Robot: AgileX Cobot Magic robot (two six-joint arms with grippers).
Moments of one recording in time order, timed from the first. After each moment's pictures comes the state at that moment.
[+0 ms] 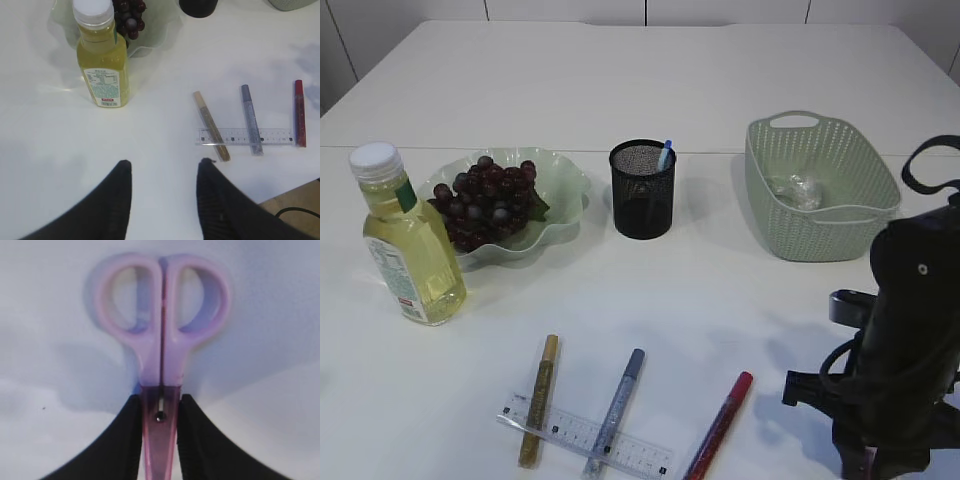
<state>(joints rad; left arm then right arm) -0.12 0.74 -0.84 -0.29 1.03 0.24 0.42 1.75 -0.76 0.07 0.77 0.76</state>
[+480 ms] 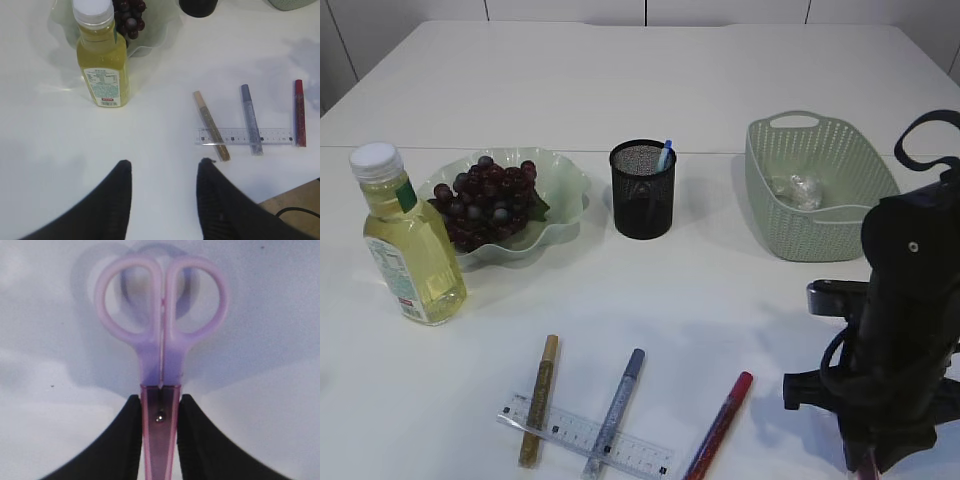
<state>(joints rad) -0.12 0.74 -0.84 -0.29 1.03 0.24 0.42 1.75 -0.82 0.04 0.86 0.56</state>
